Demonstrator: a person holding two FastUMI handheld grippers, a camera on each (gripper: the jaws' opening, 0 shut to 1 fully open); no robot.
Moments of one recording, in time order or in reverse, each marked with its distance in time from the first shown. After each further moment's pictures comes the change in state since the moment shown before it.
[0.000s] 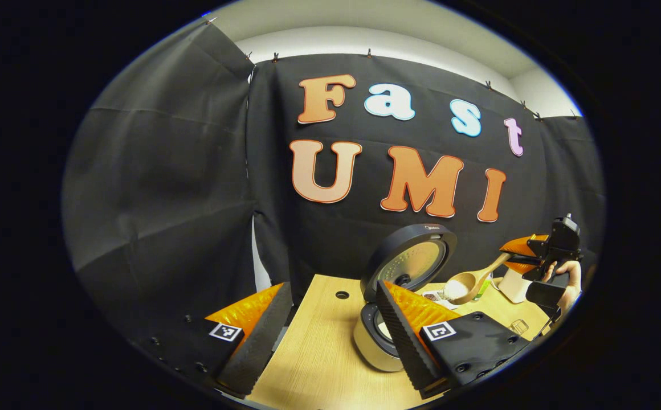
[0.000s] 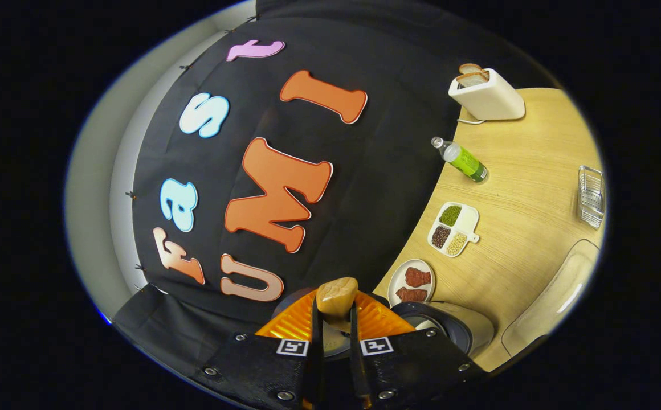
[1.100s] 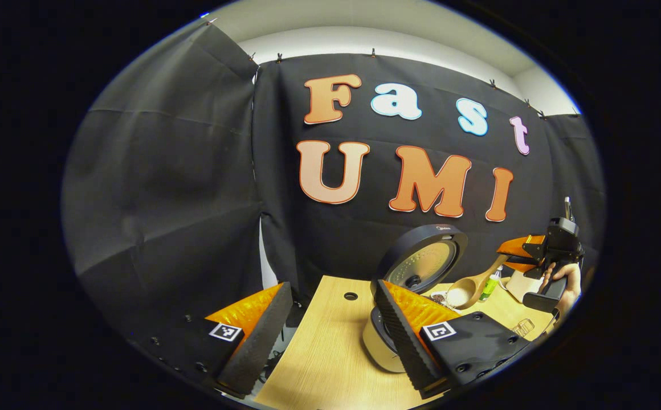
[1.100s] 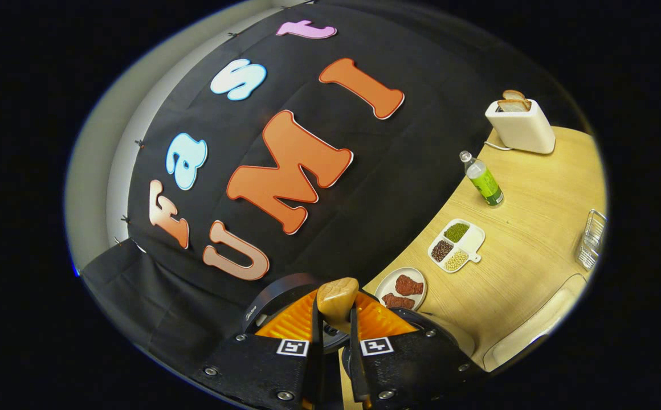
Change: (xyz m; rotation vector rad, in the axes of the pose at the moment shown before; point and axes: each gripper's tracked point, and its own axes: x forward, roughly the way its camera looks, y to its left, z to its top) left arm 0.002 0.012 0.003 0.008 0.002 0.031; right arm 0.016 0.011 -0.028 -0.254 0.020 -0.009
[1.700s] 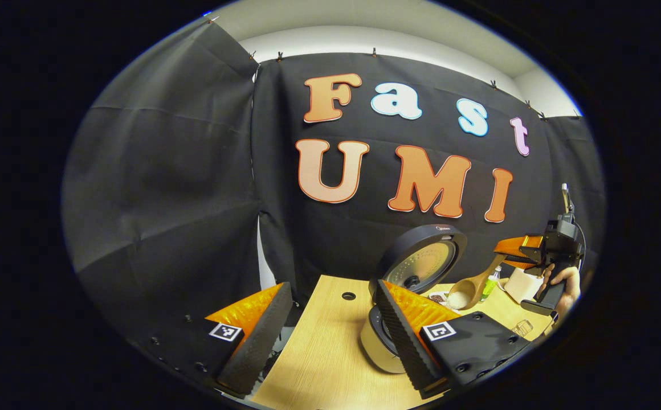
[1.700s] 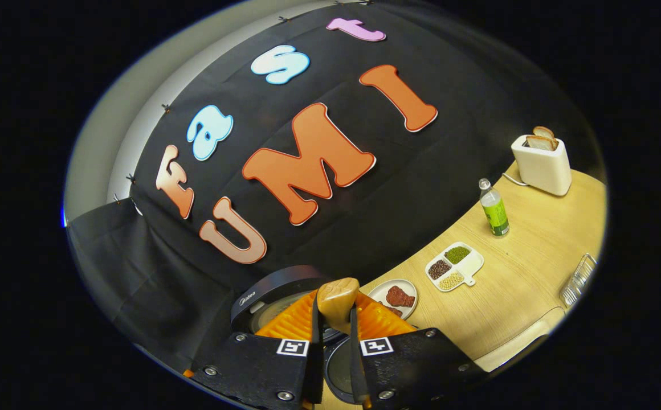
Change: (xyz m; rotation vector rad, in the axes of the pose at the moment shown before) left arm 0.003 -0.001 -0.002 -0.007 0.005 -0.006; right arm -0.003 0.018 -0.003 -0.212 -0.017 0.021
